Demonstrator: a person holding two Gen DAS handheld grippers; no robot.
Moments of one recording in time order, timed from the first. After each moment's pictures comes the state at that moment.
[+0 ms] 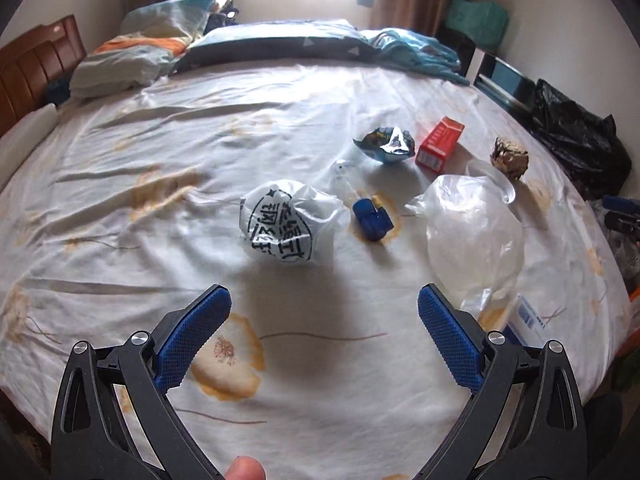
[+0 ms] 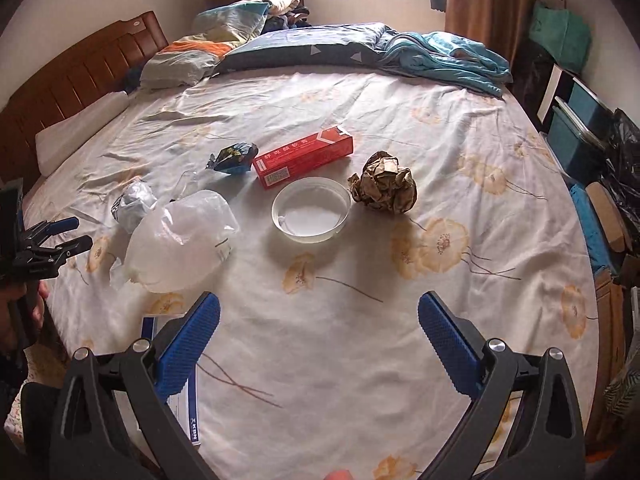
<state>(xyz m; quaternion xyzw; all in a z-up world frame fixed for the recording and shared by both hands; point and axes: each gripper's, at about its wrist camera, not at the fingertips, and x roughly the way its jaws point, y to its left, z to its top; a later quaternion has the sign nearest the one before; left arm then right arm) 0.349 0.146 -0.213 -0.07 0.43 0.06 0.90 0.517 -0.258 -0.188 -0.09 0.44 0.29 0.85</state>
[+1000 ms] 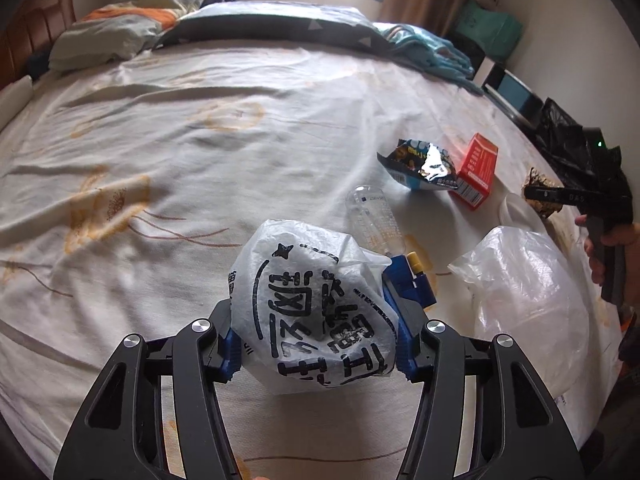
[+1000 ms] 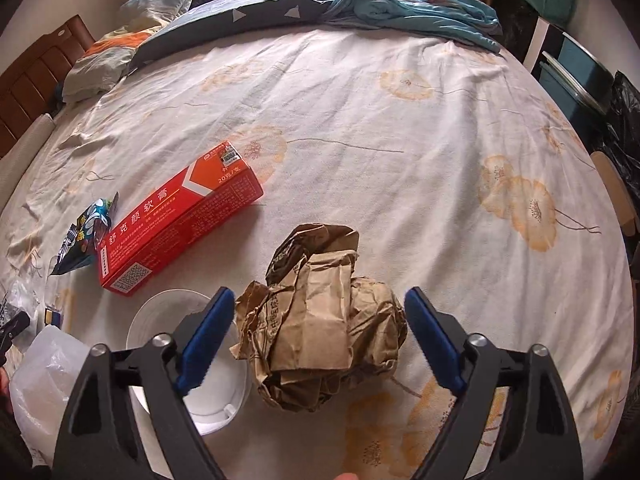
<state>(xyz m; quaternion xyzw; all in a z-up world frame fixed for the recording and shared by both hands) 0.423 0.174 -0.251 -0.13 0.43 0.04 0.89 0.697 -0.202 -0.270 -0.07 0.50 0.22 0.83</state>
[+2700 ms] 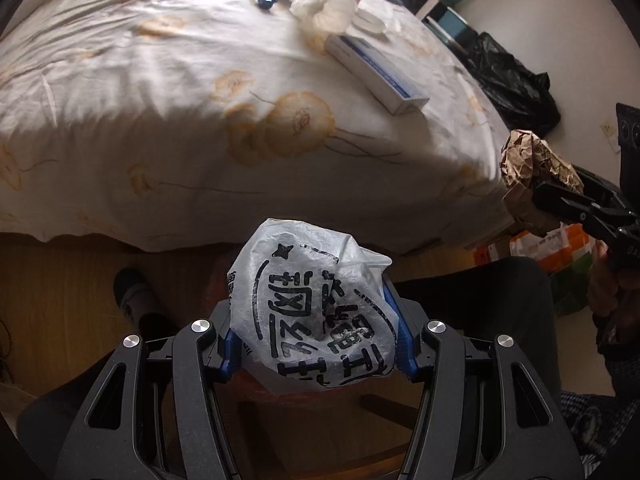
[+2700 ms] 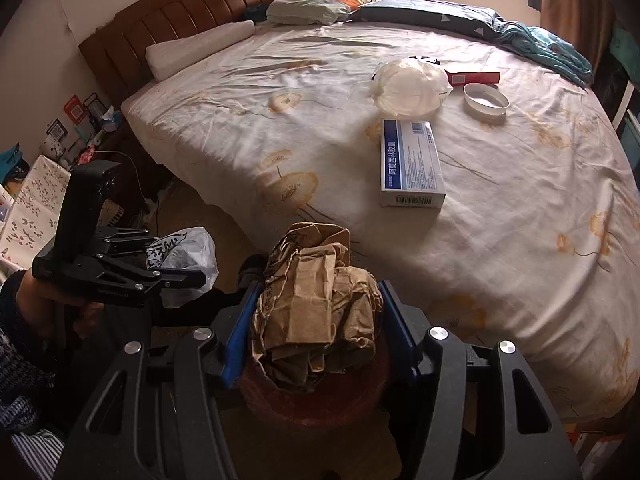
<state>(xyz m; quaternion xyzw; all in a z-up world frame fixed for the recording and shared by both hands) 0.068 0.025 -0.275 -0.18 0.54 -0.06 0.82 0.221 -0.257 -0.207 -0.14 0.47 0.44 0.76</state>
